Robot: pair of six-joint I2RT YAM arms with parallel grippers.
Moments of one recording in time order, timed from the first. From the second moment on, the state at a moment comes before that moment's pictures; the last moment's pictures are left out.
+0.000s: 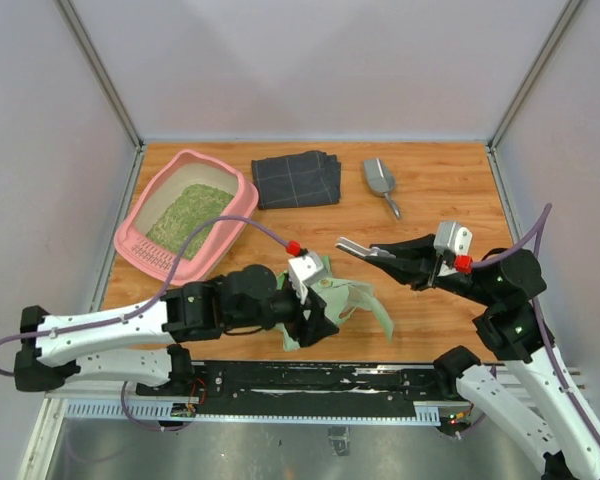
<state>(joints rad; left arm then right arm) -1.26 0.96 0.93 -0.30 0.00 -0.36 0.50 0.57 0.81 -0.03 -0.72 -0.08</state>
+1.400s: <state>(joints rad) -1.59 0.44 0.64 -0.02 -0.88 0.54 0.50 0.55 0.64 -0.22 -0.69 -0.37</state>
